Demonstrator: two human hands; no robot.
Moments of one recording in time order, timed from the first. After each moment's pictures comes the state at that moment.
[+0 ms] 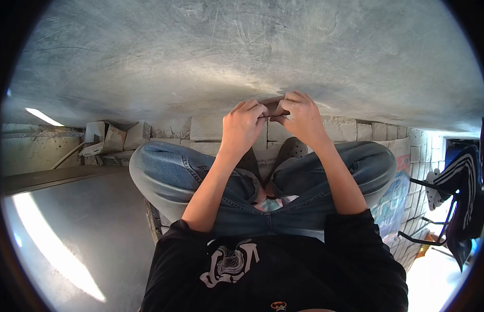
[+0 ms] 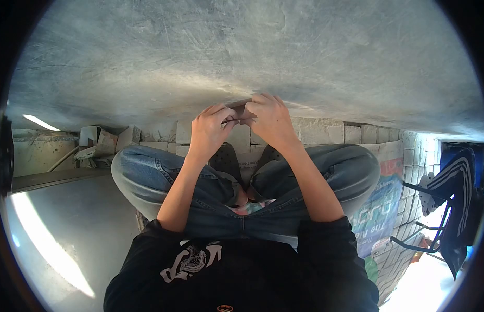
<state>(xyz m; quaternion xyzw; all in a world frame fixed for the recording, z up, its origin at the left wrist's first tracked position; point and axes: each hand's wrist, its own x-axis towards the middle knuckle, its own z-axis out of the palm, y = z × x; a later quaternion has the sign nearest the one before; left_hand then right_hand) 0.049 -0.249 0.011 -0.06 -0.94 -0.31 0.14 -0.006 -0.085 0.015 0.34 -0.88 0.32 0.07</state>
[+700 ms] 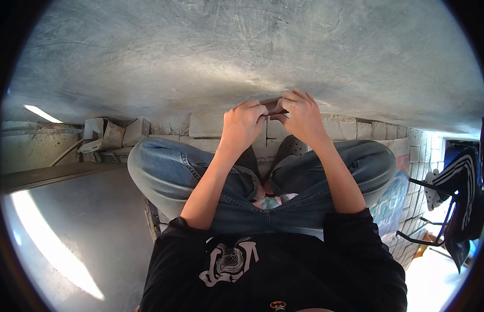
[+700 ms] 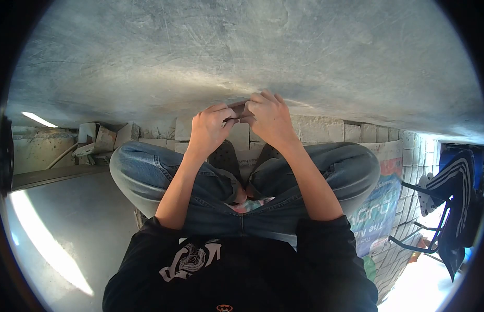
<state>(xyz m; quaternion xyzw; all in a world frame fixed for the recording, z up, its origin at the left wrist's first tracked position) 0.049 -0.250 0.008 -0.08 -0.94 -0.33 0.12 -0.001 -0.086 0.019 0.34 -0.90 0.26 0.06</state>
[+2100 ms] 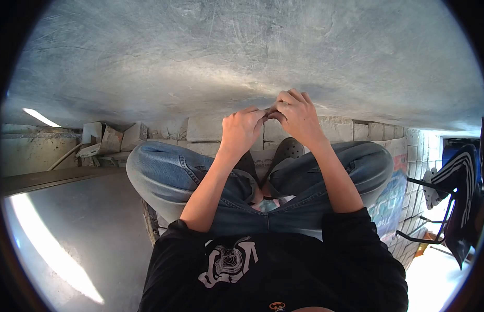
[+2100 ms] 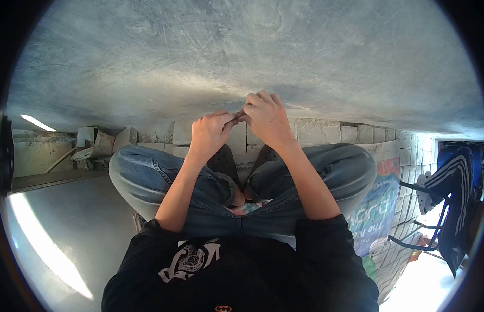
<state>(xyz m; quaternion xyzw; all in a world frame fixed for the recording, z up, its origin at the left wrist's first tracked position) 0.050 -0.244 -0.002 -0.05 -0.95 -0.28 0.09 -0.007 -0.084 0.010 0.38 -0.89 0.22 0.12</state>
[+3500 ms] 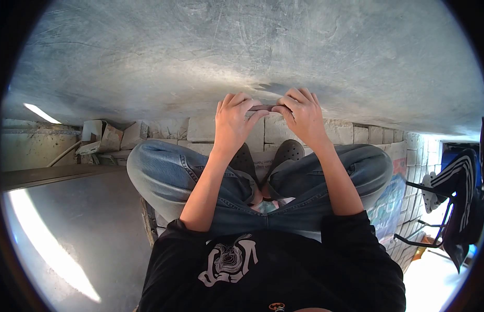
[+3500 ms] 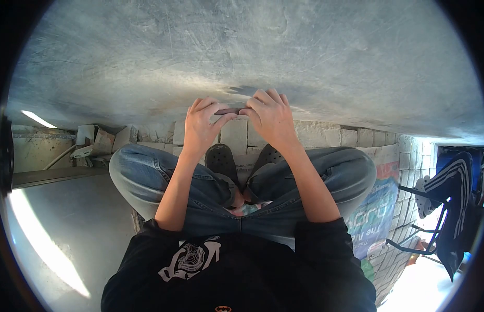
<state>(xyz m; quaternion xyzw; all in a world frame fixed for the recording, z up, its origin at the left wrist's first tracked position) 0.042 -0.257 0.014 -0.04 -0.92 -0.34 0.21 -0.009 -0.082 0.020 0.34 -0.88 0.29 0.16</state>
